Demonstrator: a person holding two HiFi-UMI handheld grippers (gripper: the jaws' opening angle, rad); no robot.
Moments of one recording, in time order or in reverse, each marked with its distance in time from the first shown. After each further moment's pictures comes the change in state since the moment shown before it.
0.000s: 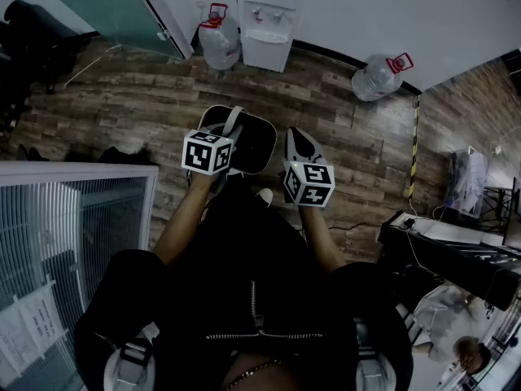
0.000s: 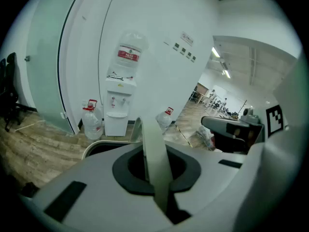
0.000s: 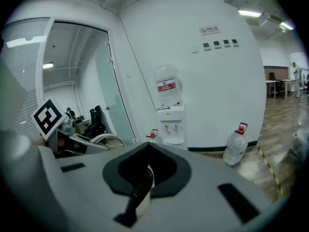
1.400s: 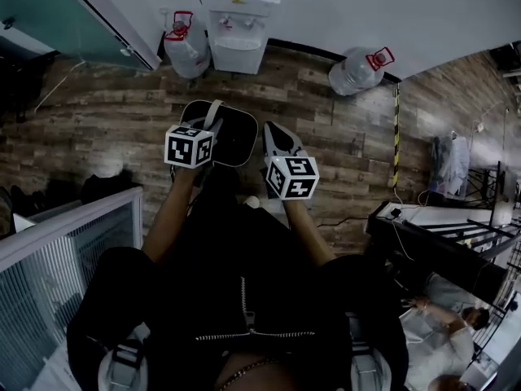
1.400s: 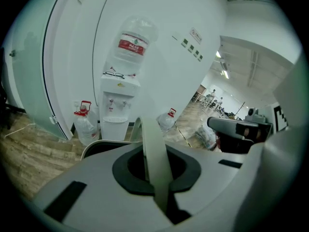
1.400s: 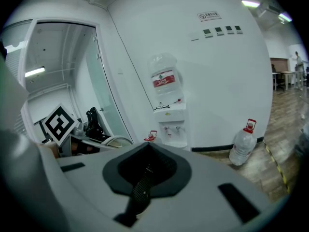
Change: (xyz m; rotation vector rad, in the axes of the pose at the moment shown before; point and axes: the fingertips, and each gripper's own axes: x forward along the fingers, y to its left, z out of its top) left arm 0.094 0.080 0.083 -0.010 0.049 -0.052; right arm 0.119 -0.028 0.046 0.059 0.044 0.015
